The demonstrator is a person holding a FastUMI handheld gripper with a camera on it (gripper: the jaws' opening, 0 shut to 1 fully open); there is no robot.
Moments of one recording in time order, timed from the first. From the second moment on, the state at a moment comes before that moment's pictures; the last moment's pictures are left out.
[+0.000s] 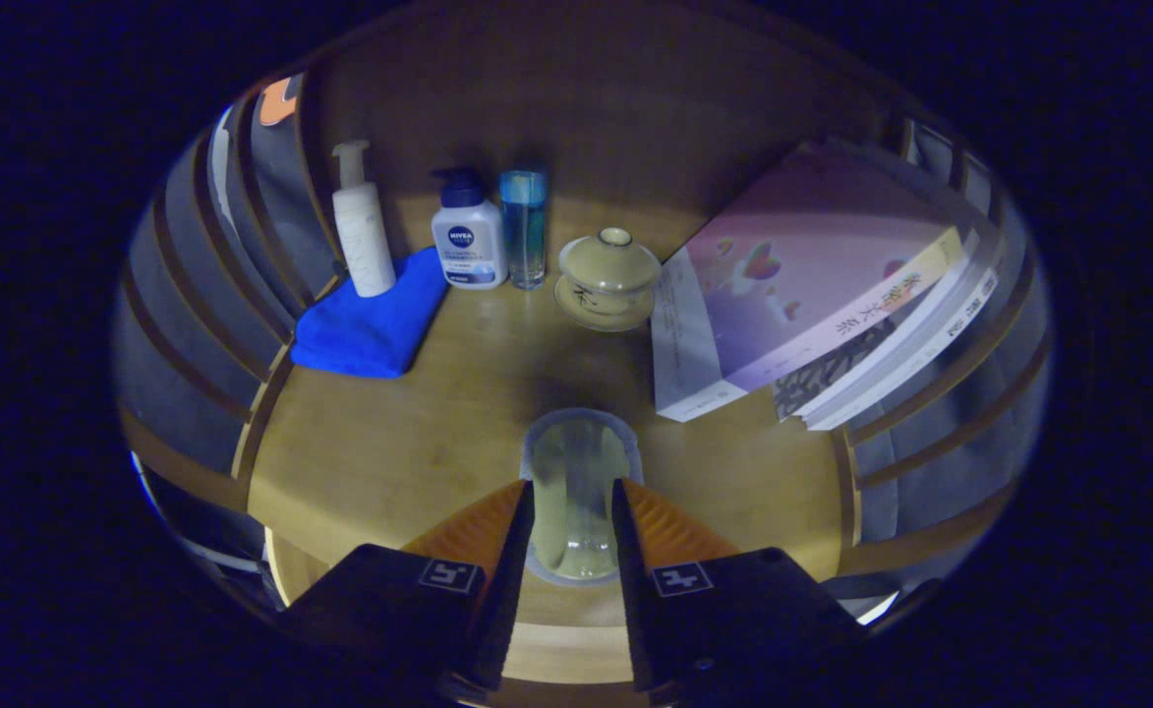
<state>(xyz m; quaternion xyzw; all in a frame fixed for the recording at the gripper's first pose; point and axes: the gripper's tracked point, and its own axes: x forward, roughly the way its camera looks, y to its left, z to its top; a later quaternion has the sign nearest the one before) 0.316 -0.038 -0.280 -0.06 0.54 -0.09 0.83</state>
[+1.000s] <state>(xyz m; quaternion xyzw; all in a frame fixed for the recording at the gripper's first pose) 0.104 -0.010 -0.176 -0.08 0.38 0.01 0.92</state>
